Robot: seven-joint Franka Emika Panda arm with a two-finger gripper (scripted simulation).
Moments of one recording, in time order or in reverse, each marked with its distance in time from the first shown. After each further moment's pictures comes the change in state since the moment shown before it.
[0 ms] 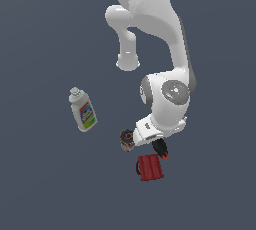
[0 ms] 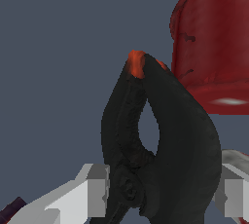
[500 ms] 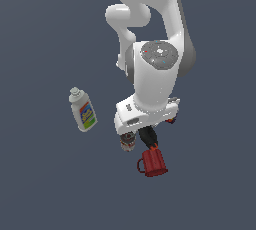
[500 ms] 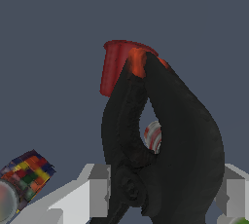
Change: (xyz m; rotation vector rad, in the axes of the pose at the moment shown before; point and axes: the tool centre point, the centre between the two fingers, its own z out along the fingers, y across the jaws) arm -0.018 0.056 -0.102 0.000 -0.003 0.003
